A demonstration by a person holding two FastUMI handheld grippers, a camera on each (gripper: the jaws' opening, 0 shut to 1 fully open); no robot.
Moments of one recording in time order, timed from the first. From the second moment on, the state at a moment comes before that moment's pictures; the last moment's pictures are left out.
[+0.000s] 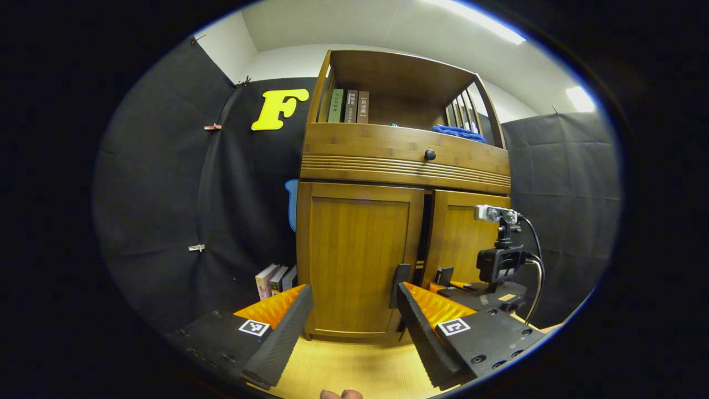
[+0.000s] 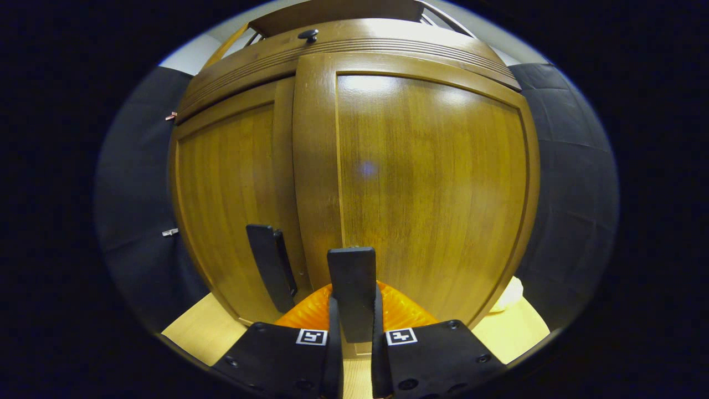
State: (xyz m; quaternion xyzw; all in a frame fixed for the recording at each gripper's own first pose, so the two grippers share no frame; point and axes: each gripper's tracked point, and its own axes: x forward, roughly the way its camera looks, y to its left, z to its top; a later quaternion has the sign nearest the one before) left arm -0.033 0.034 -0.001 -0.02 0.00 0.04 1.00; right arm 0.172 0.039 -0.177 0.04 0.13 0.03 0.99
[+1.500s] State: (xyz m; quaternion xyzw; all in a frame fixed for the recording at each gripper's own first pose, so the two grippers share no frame) left arm 0.005 -0.083 -0.007 -0.01 0.01 -0.04 1.00; right arm 0.180 0.014 -0.172 0.05 0.16 -0.06 0.98
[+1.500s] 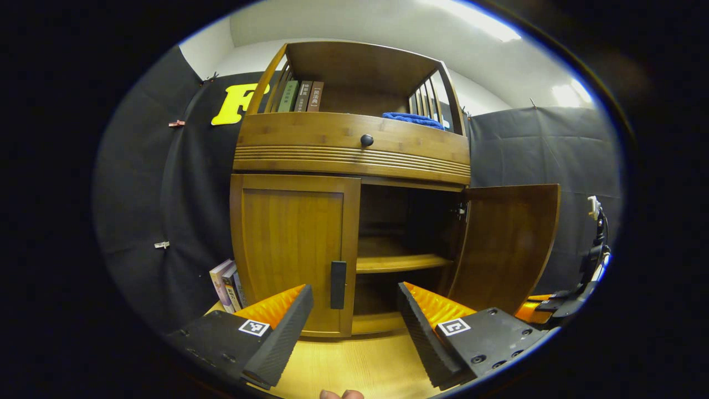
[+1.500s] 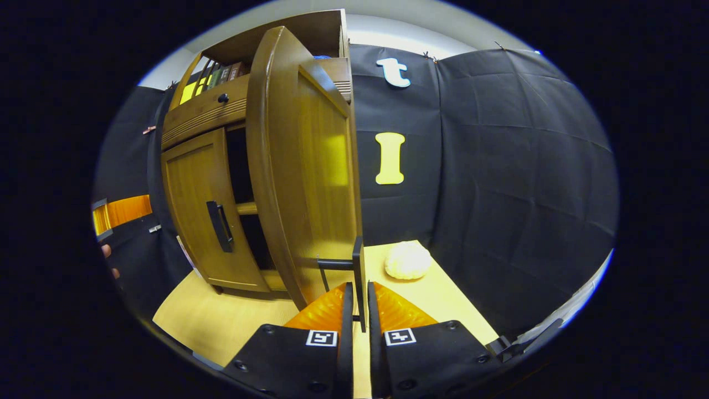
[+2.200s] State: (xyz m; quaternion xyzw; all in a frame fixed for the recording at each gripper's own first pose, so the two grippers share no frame) left arm 0.032 -0.104 -0.005 -0.01 0.02 -0.04 1.00; right arm 0.187 -0.002 -0.164 0.06 0.13 -0.11 0.98
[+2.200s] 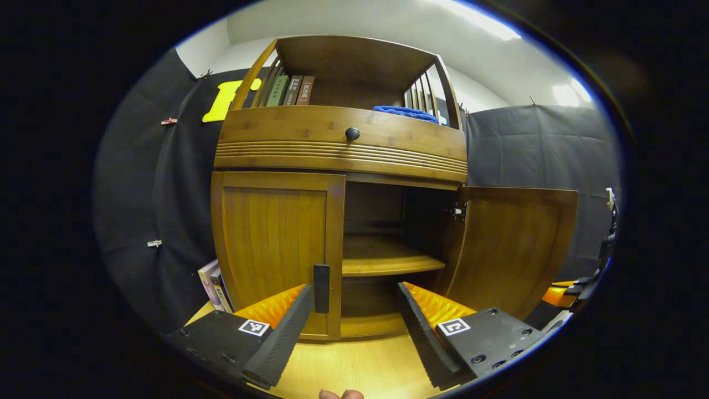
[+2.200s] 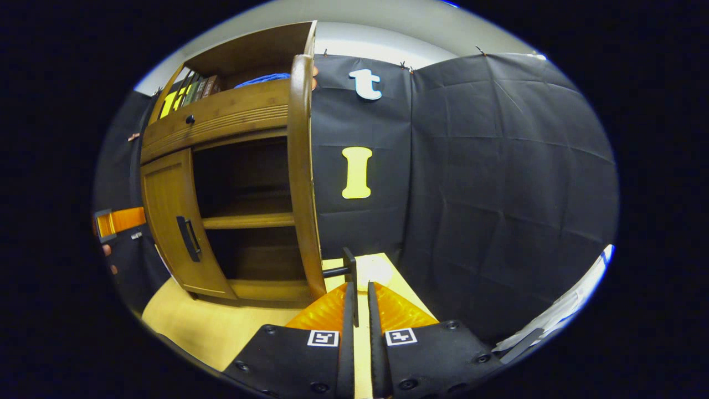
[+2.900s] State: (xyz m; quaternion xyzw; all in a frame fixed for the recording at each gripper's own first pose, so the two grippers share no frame) left arm 0.087 -0.078 -0.024 0.02 0.02 -0.01 1.00; right arm 0.194 -0.032 -0.146 0.03 0.08 -0.17 0.98
